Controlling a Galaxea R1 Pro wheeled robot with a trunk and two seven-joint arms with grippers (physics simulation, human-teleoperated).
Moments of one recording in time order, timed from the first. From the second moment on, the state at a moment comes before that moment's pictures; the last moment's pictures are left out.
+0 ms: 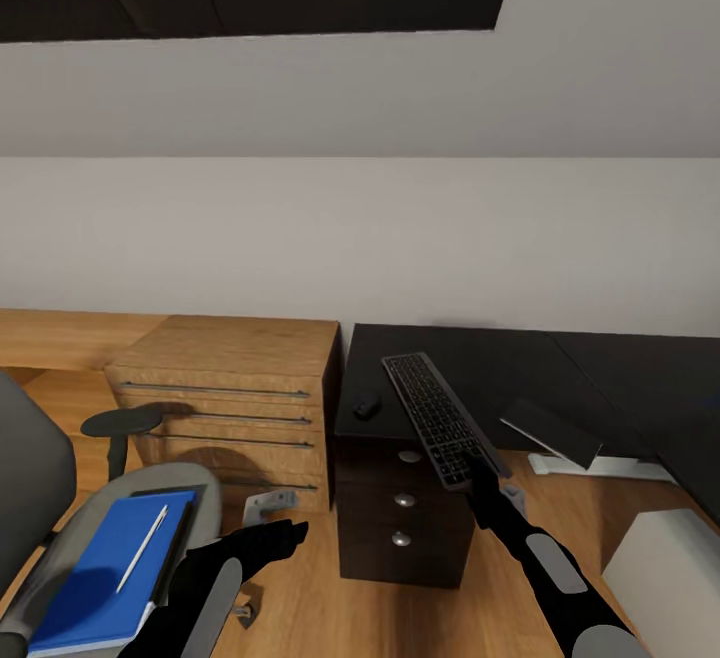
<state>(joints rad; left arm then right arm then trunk) -0.19 -0.05 -0.15 -1.40 0.40 0.75 0.24 -0.51 -0.03 -0.17 -0.58 -1.24 0.30 0.28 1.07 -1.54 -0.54</state>
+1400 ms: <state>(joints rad) -0.19 -0.06 -0.16 -1.37 0.40 0.75 0.24 -0.41 -0.02 -0.17 -0.96 -1.23 0.30 0.39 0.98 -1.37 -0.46</state>
